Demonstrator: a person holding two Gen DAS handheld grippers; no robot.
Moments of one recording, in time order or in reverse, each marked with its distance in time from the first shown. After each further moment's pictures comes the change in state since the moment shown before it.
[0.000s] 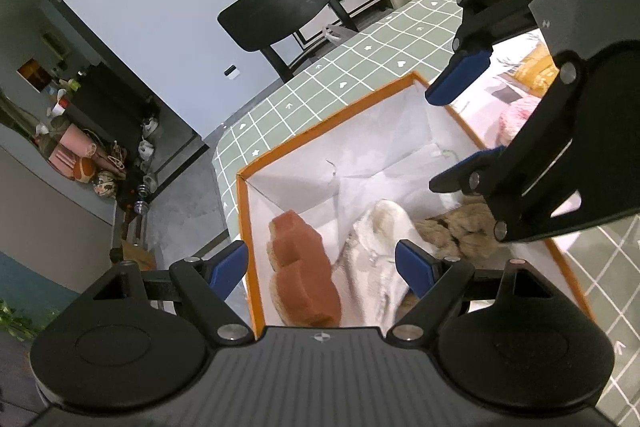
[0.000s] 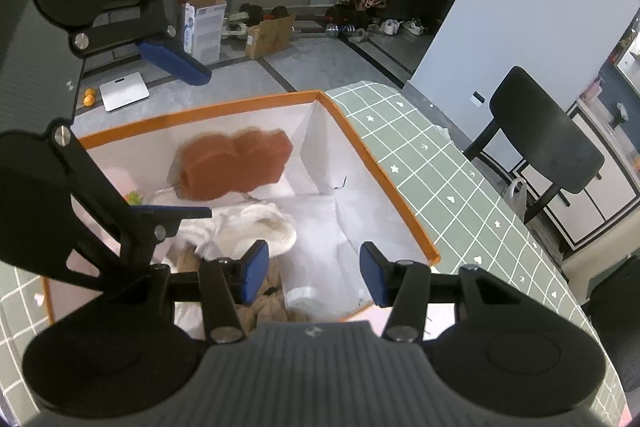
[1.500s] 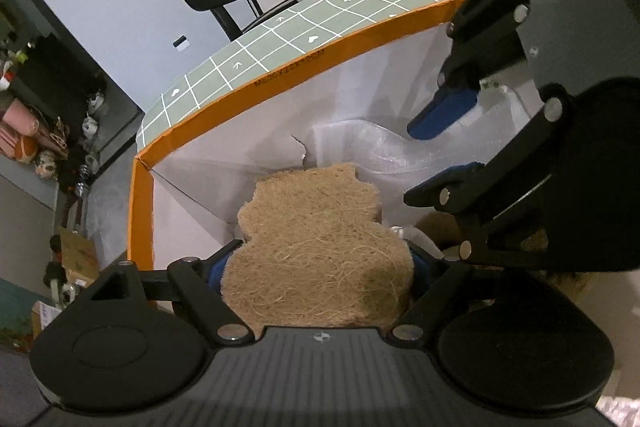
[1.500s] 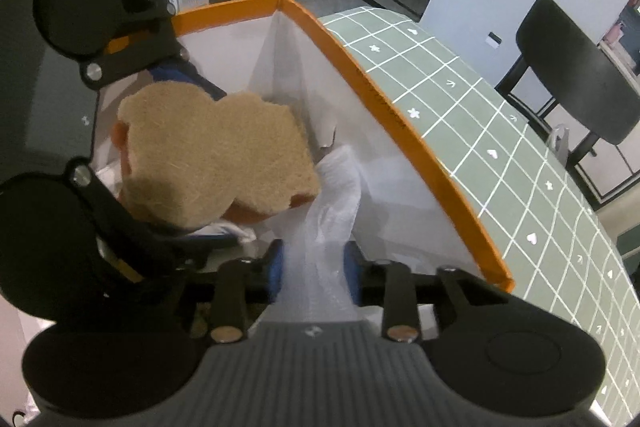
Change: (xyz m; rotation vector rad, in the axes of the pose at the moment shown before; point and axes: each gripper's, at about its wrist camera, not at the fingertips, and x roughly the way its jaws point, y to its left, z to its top) left arm 0.106 0.010 -0.003 -0.021 0.064 -0.169; right arm 0.119 -0.019 0.010 0.081 0.164 0.044
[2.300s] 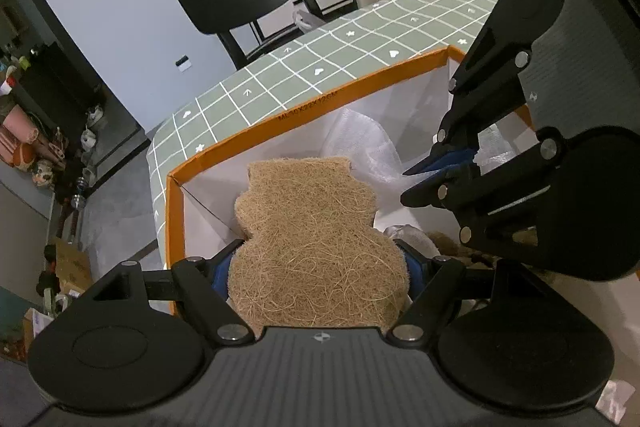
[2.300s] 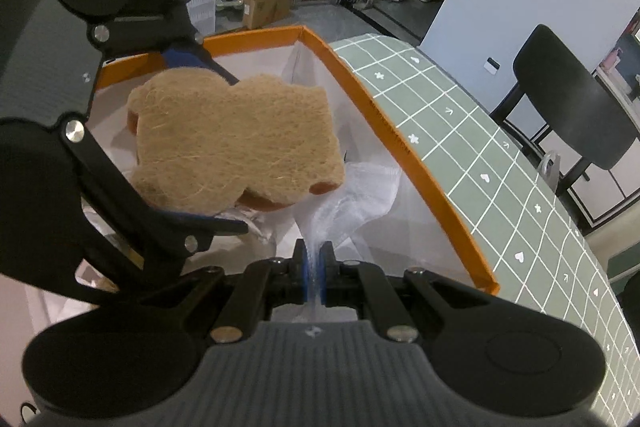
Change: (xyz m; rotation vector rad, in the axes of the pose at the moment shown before) left arm -0.016 0.012 -0.001 -0.039 -0.078 -0.029; right arm -0.025 0.017 -0.011 -0.042 -0.058 -0.014
